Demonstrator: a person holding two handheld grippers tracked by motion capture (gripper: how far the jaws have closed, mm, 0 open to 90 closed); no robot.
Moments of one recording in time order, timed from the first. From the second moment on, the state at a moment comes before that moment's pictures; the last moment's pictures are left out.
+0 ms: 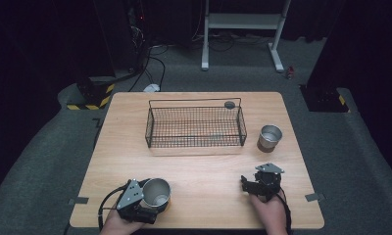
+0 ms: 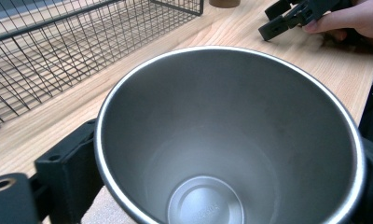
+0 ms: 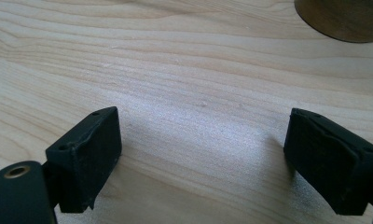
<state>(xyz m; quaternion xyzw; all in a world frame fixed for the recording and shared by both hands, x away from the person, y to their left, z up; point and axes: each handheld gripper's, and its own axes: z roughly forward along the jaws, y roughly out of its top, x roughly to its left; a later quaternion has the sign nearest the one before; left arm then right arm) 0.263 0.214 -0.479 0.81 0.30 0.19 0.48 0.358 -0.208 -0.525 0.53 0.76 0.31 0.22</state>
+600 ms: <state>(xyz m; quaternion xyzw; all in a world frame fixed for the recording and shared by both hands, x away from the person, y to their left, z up) 0.263 0.215 -0.480 0.80 0.29 0.19 0.48 0.358 -0.209 -0.525 0.53 0.76 0.31 0.22</state>
